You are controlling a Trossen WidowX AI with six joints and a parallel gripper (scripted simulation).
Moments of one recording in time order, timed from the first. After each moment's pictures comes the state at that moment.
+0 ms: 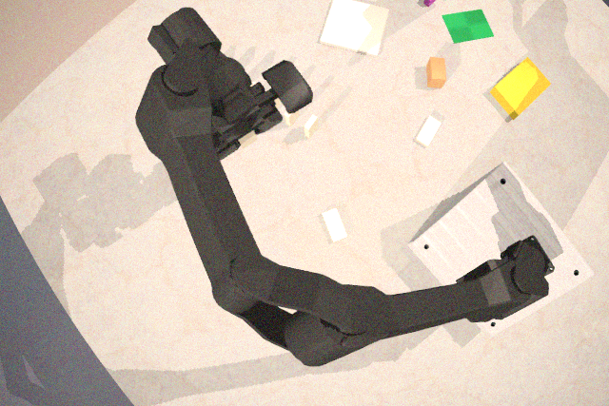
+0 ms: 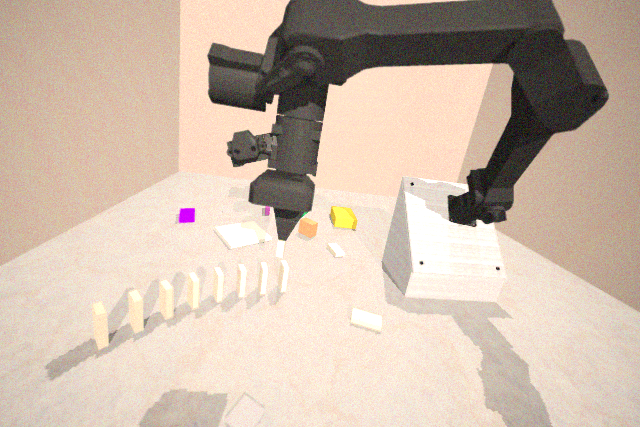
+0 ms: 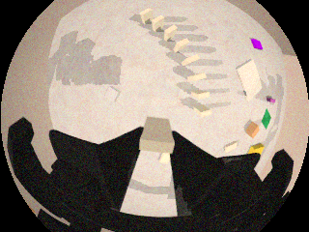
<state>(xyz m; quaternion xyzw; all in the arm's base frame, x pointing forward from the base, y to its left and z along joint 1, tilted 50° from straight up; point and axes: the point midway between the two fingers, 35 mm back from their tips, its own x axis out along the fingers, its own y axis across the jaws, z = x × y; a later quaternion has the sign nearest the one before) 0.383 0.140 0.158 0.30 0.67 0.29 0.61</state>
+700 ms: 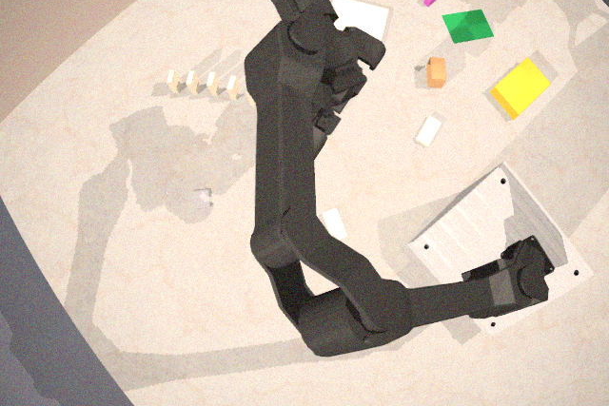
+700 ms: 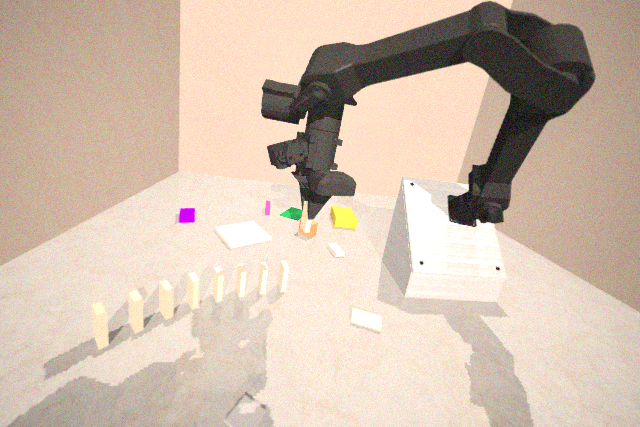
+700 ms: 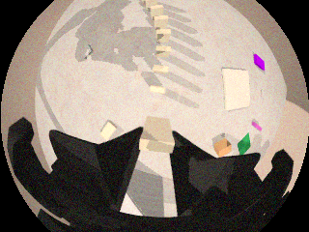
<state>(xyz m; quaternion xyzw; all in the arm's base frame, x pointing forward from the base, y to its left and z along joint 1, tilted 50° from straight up) 0.348 0.073 0.063 0.17 0.60 0.42 0.66</state>
